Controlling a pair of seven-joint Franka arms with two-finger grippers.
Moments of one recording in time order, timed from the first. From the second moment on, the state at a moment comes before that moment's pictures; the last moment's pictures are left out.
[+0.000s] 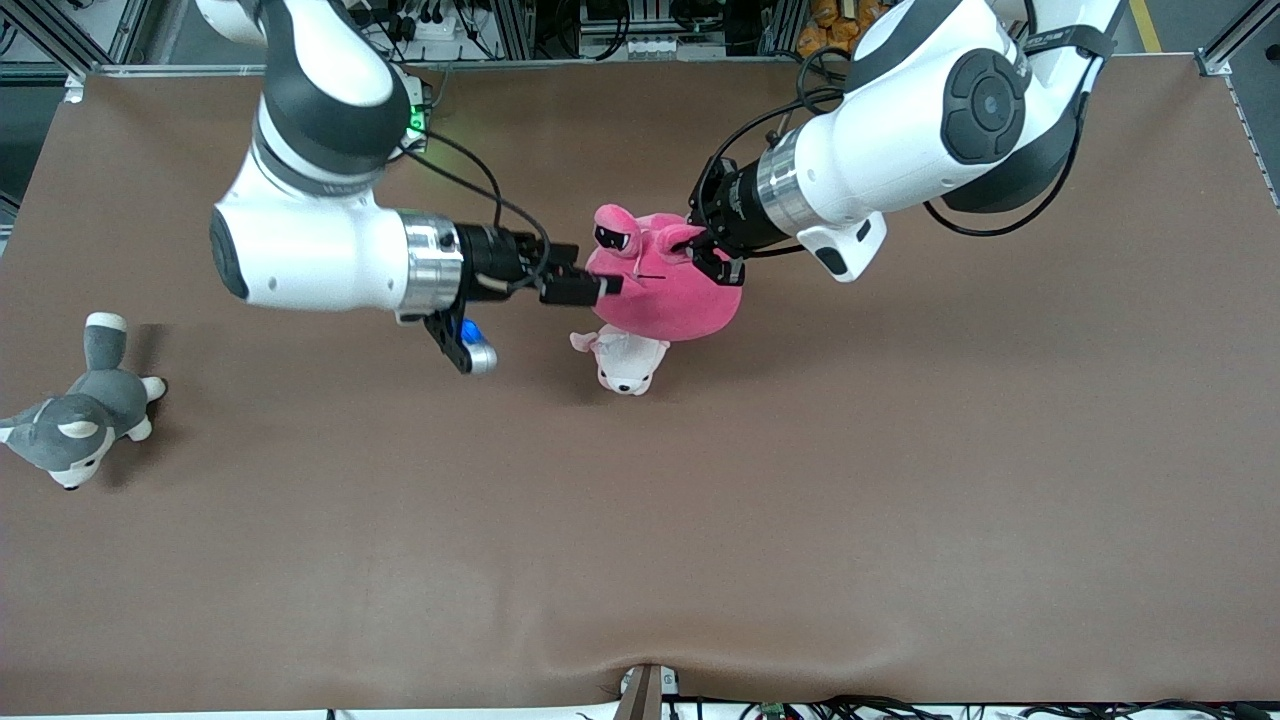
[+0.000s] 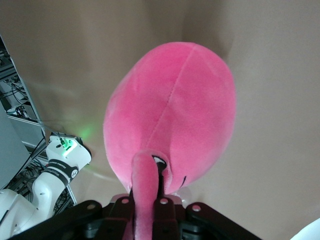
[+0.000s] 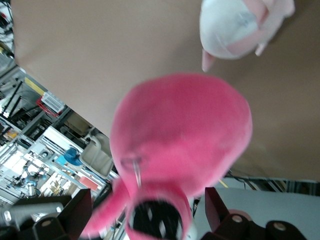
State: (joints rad) left arm -0.21 0.33 -0.45 -1.37 -0.43 1.76 -2.27; right arm 0.49 0.27 -0.05 -1.56 1.00 1.79 0.81
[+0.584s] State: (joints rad) left arm -0.24 0.37 -0.45 -1.37 -0.43 1.79 -2.27; right arm 0.51 0.22 -0.05 -1.62 0.96 1.78 0.84
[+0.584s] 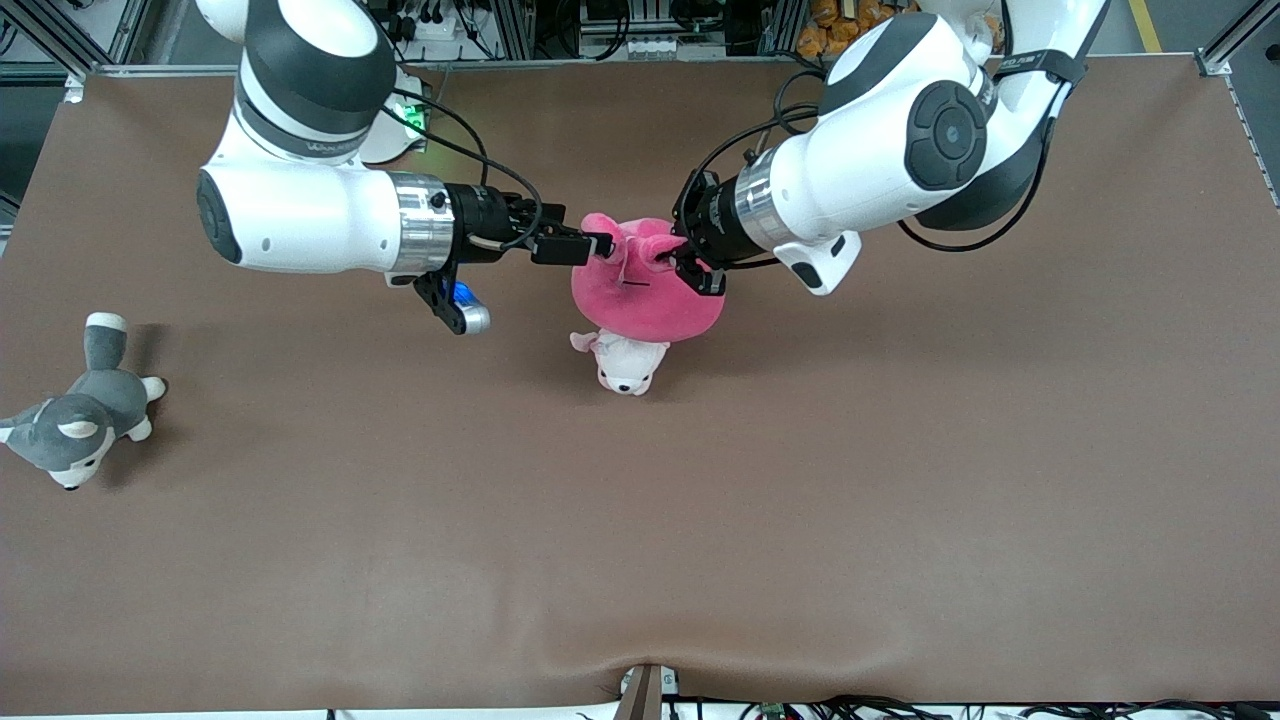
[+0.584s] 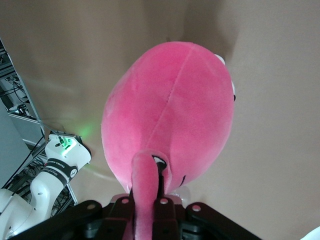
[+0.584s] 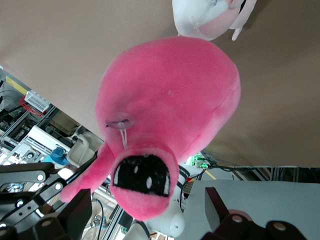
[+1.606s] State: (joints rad) left arm -0.24 0.37 -0.45 -1.35 -0.43 1.80 -2.27; right arm 0.55 0.25 -0.05 -1.63 0.91 1.82 0.84
